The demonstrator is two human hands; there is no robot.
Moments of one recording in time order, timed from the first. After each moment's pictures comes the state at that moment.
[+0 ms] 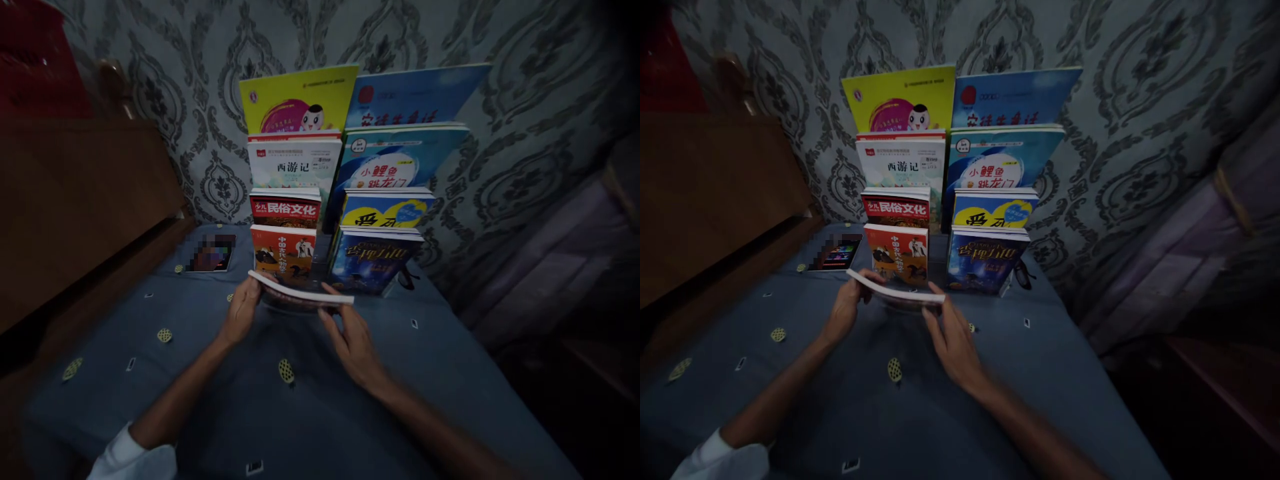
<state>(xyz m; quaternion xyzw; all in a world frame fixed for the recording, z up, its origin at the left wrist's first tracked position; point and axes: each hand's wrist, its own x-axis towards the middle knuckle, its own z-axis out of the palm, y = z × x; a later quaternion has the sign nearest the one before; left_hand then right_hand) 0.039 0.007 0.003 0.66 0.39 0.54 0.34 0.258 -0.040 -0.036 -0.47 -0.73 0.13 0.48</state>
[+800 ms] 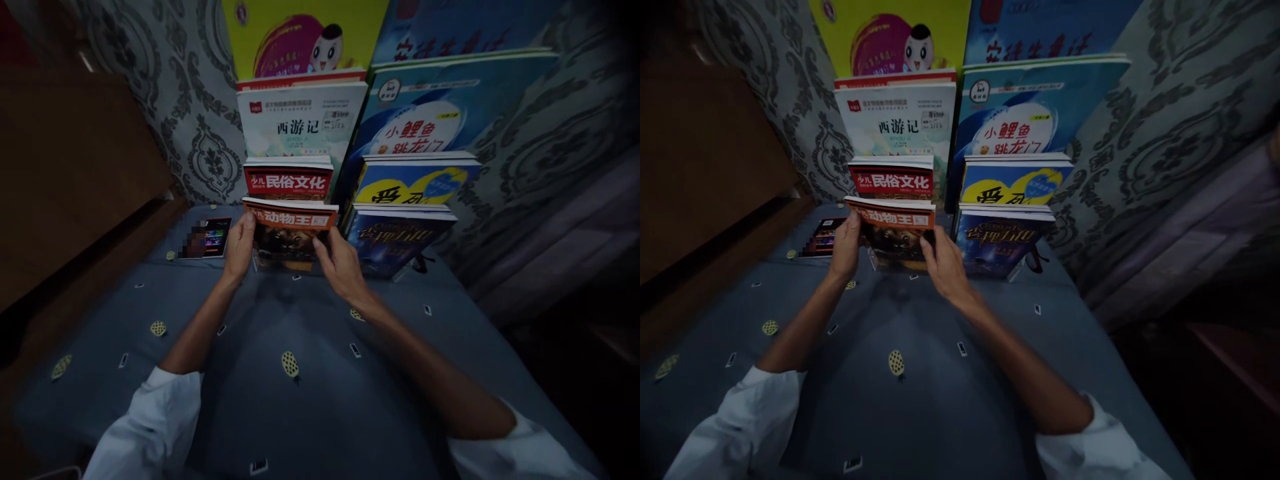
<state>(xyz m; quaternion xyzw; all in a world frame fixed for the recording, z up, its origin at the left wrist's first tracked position) 0.045 0.109 0.009 0.63 0.39 0.62 0.26 0.250 0.067 -0.010 -0.47 -0.73 0.05 0.49</state>
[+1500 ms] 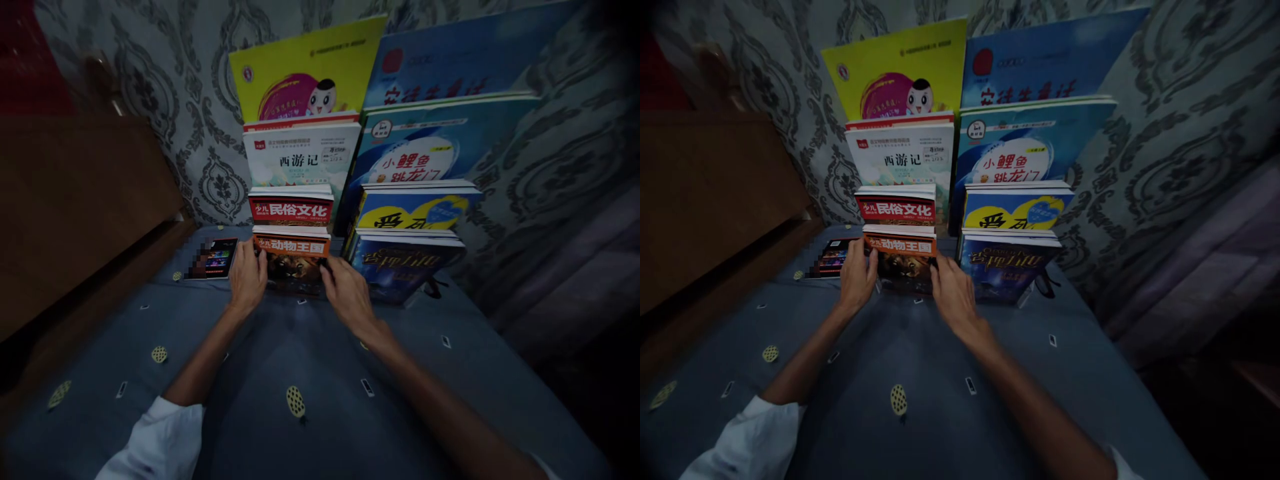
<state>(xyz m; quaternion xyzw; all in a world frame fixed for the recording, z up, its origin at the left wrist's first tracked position) 0.044 0.111 -0.014 0.71 0.52 0.47 -0.08 0.254 0.070 -0.016 -0.58 -0.73 -0.03 0.37</state>
